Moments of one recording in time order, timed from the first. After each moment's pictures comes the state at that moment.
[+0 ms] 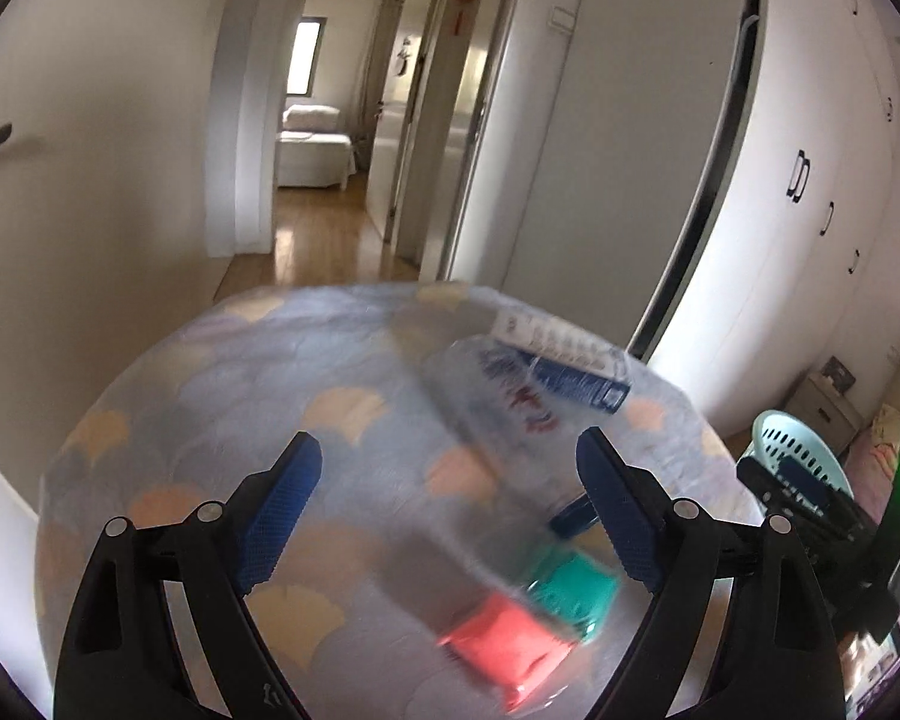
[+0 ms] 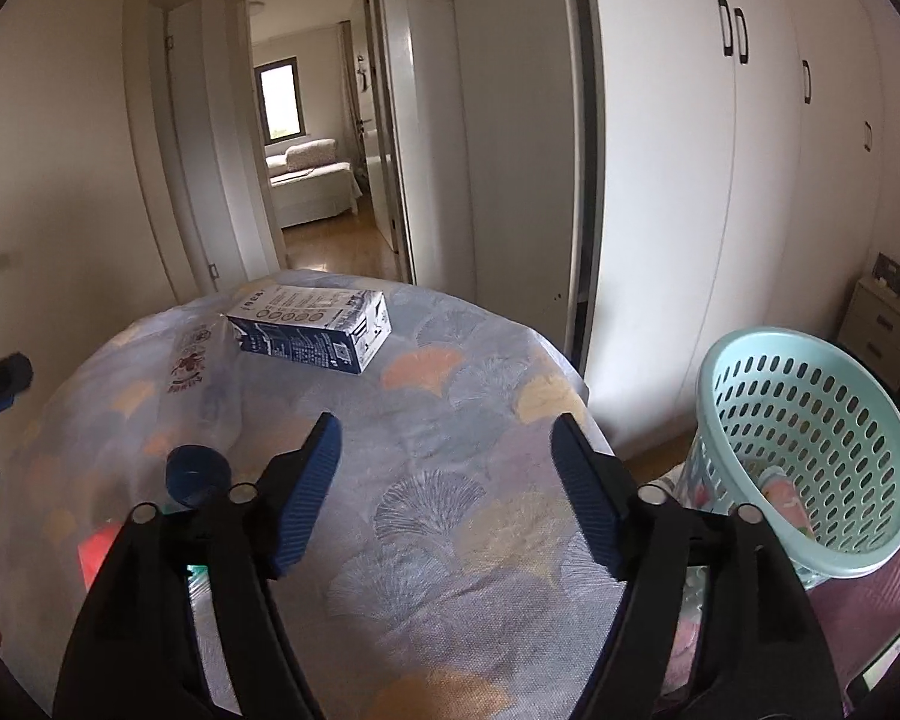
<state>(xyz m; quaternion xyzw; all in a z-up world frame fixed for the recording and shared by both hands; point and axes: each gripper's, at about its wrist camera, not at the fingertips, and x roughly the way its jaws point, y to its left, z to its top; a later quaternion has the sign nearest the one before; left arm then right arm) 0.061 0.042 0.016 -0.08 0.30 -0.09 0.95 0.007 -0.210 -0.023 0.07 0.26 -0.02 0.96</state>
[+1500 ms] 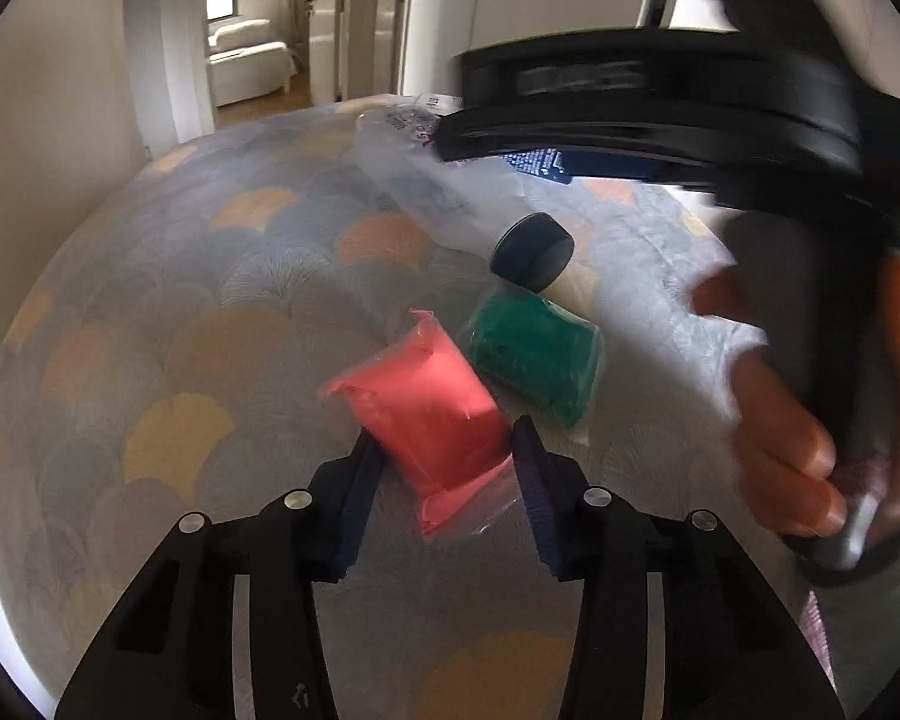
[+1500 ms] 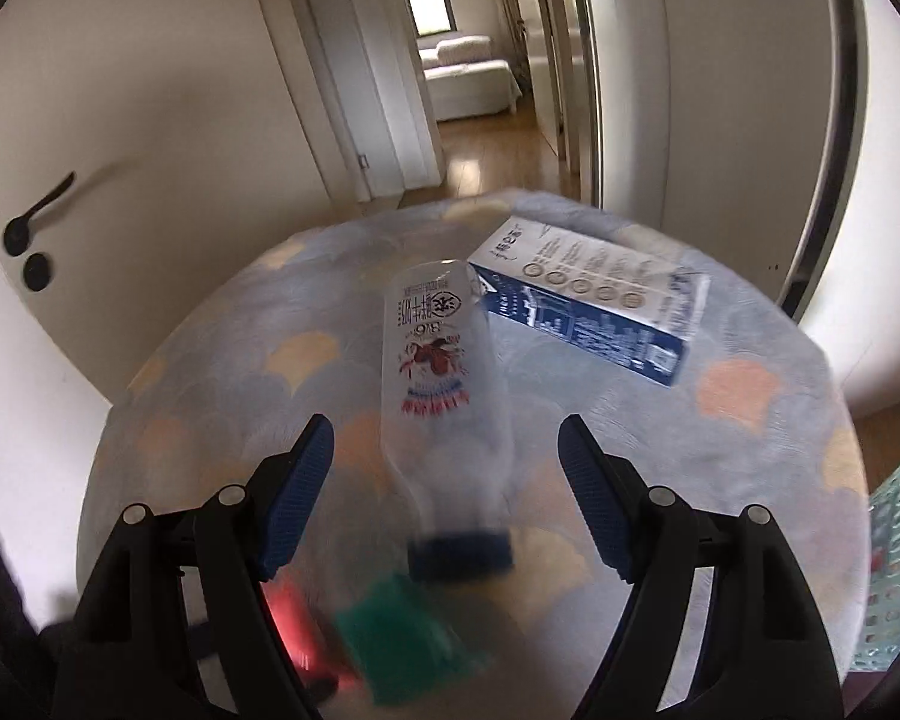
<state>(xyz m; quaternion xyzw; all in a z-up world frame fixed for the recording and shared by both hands) 0.014 -0.005 -0.063 0.00 0.43 -0.14 0.89 0.098 -0.103 -0.014 0.05 0.38 0.18 0.91</state>
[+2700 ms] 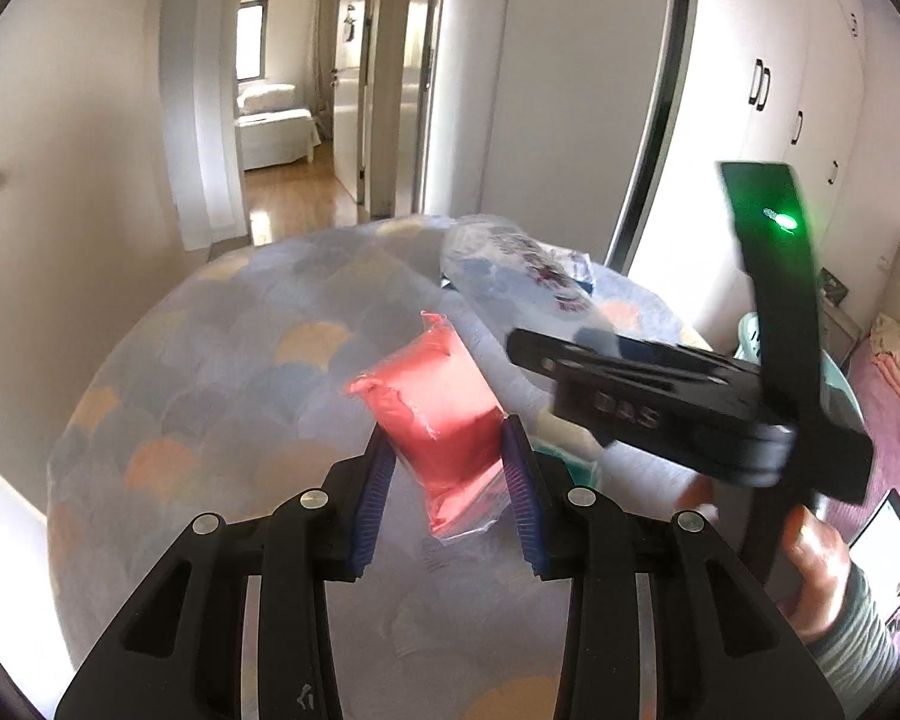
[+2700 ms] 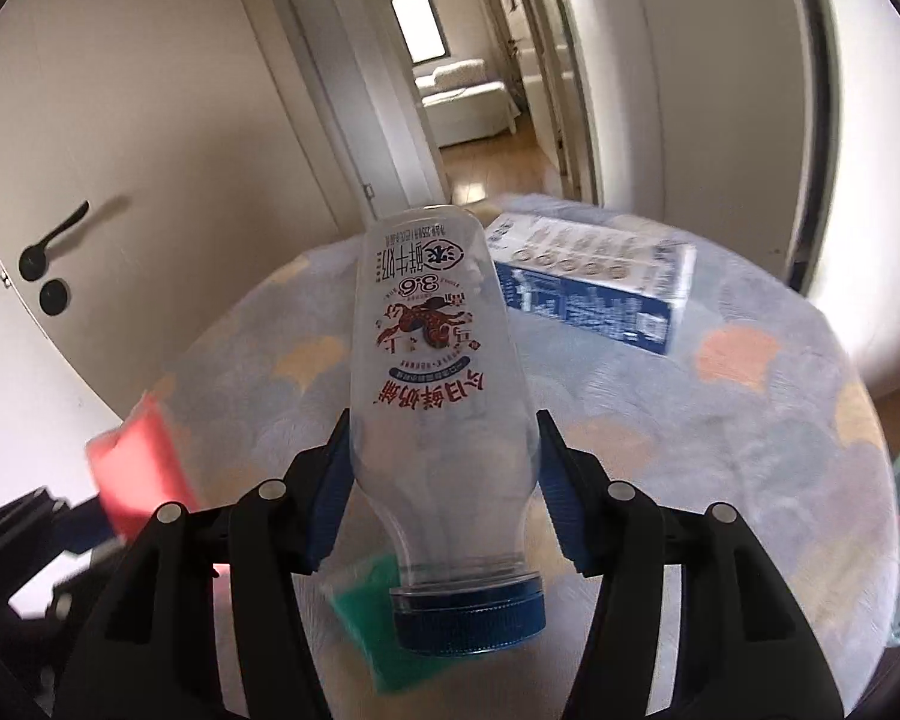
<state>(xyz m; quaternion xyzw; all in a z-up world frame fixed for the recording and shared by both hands) 0.010 0.014 0.001 0.00 0.34 -0.12 0.93 0.059 -0.133 -0.024 0.10 0.34 0.18 0.92</state>
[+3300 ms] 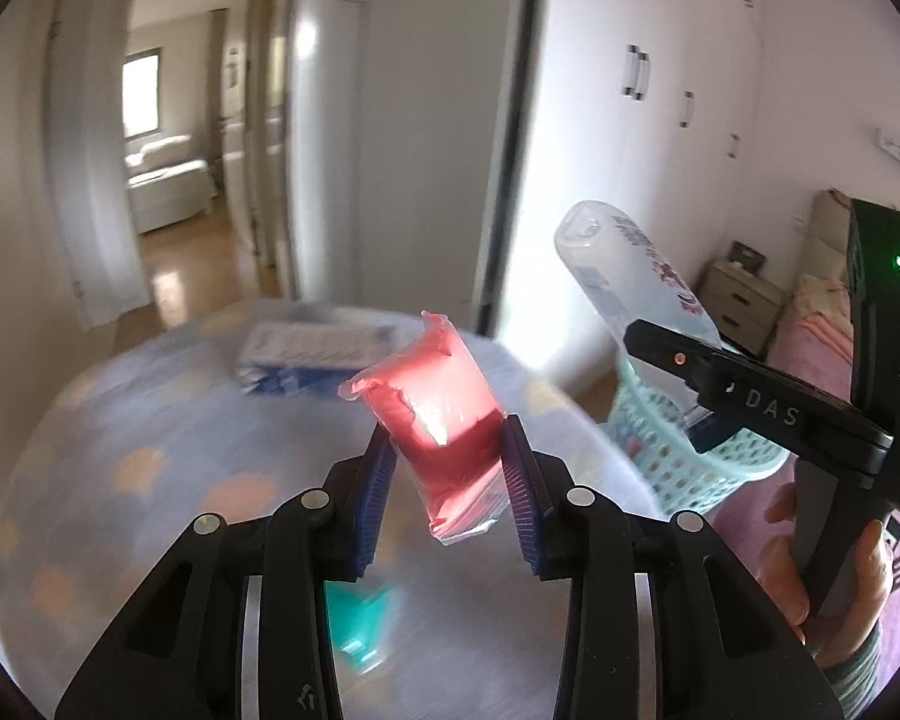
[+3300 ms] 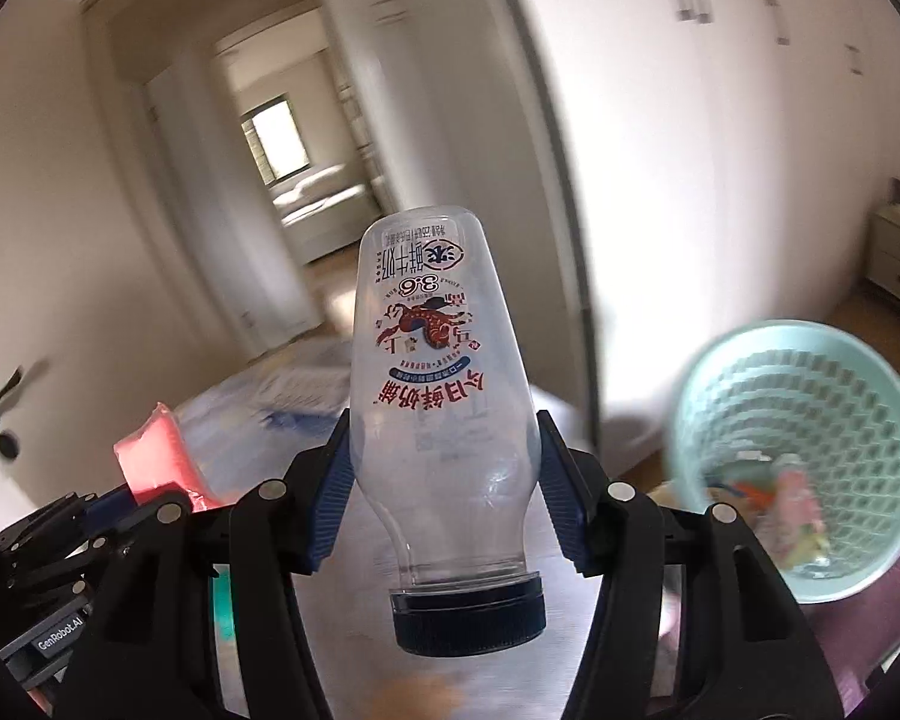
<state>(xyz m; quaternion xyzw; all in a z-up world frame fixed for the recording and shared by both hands) 0.029 -0.104 0.031 0.04 0.30 -0.25 0.92 -0.018 -0.304 0.024 0.18 0.25 0.00 0.95</state>
